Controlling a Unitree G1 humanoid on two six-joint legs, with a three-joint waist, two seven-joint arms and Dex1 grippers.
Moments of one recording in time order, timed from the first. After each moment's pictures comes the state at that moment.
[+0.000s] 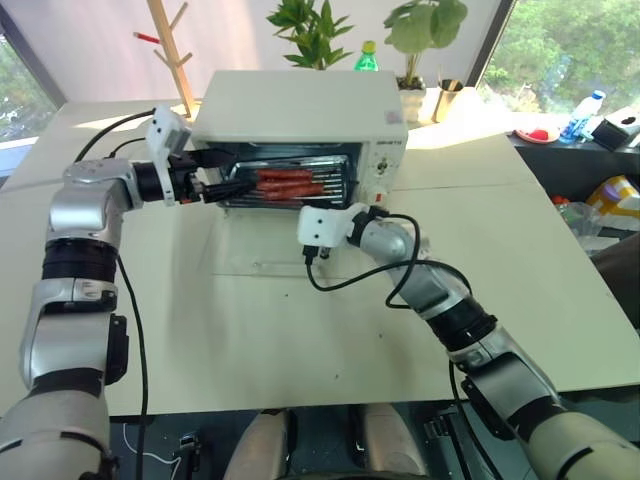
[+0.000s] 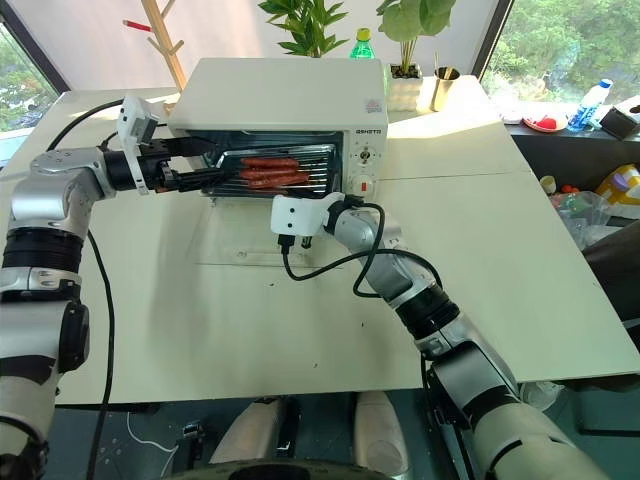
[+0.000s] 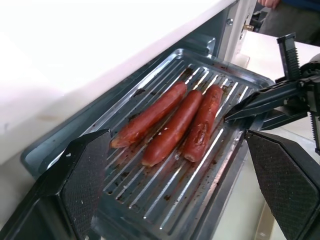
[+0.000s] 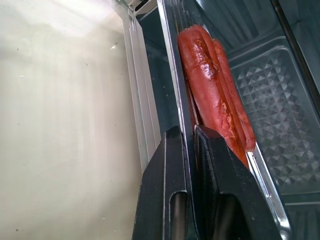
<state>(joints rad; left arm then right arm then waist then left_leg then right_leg) -0.95 0.68 0.03 0.64 -0.31 0.36 -1.24 -0.73 -0.29 0.44 0.15 -0.53 0.09 0.53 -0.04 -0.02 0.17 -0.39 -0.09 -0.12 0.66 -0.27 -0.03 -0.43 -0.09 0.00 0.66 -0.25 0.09</state>
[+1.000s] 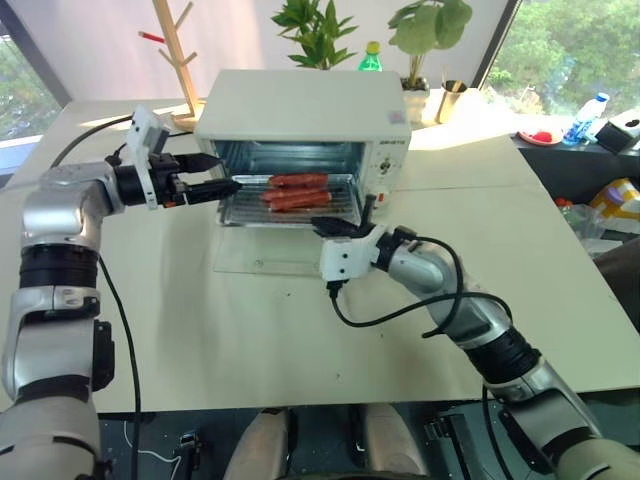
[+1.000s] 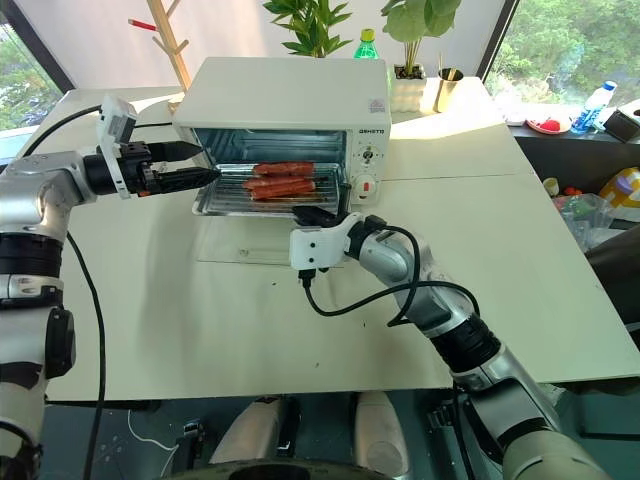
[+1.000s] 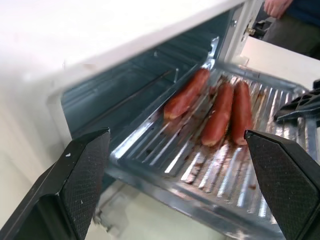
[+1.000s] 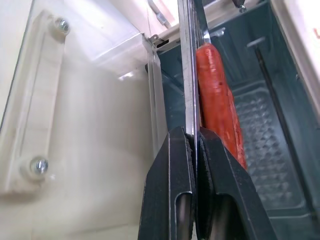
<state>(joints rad) -0.89 0.73 0.08 0.54 -0.35 0.52 -1.23 -0.55 -0.47 0.42 -0.11 -0.54 -0.08 0.55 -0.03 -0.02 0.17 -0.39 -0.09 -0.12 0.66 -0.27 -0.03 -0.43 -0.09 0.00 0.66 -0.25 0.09</state>
